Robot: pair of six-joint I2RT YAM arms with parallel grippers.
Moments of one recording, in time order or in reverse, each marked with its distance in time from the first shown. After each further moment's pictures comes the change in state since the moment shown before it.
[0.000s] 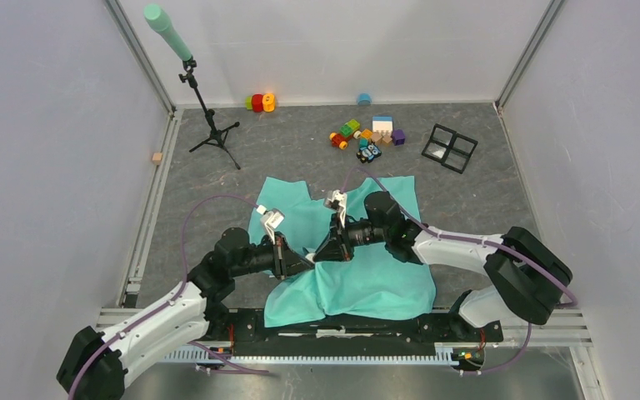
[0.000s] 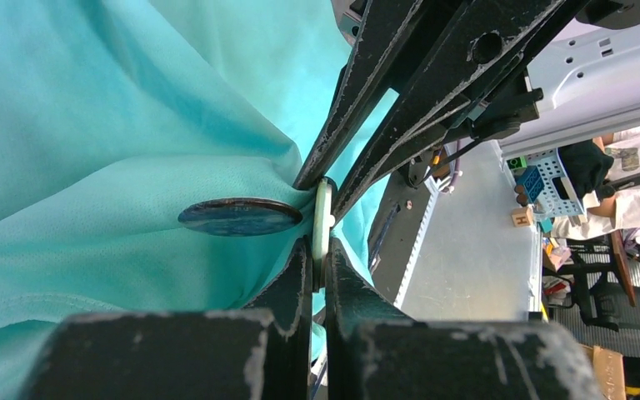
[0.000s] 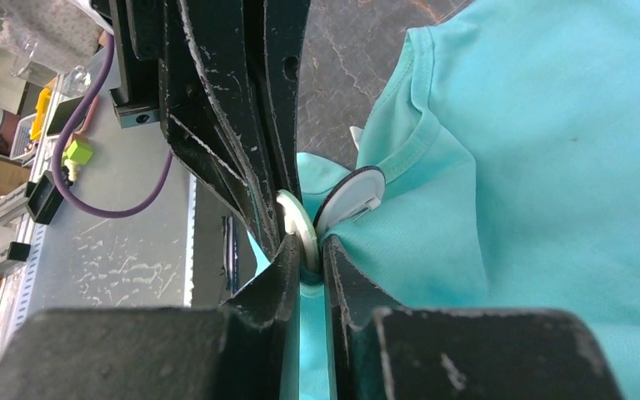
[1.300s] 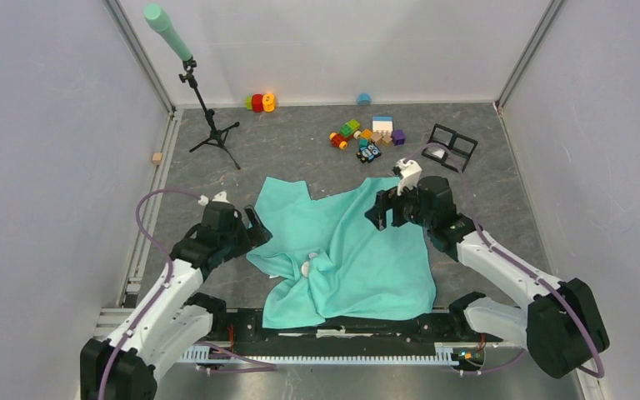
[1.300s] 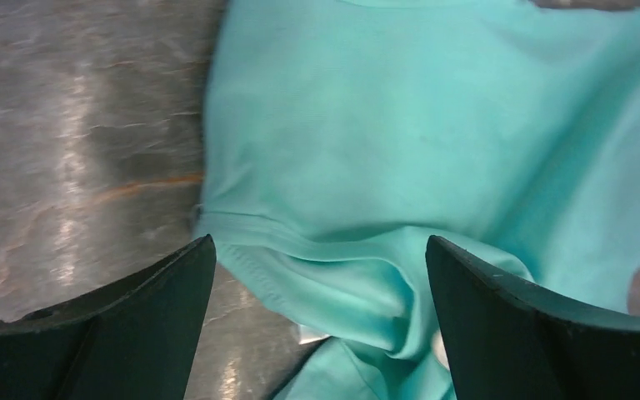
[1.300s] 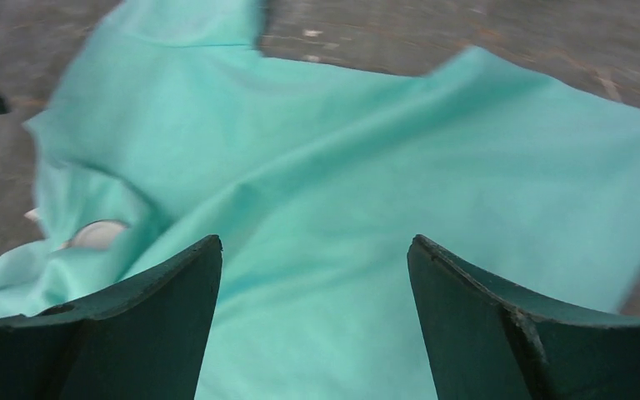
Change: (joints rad) left arm 0.324 0.089 0.300 -0.714 -0.532 -0.013; right arm -0.303 -0.340 -0.053 -0.371 0.464 -0.105
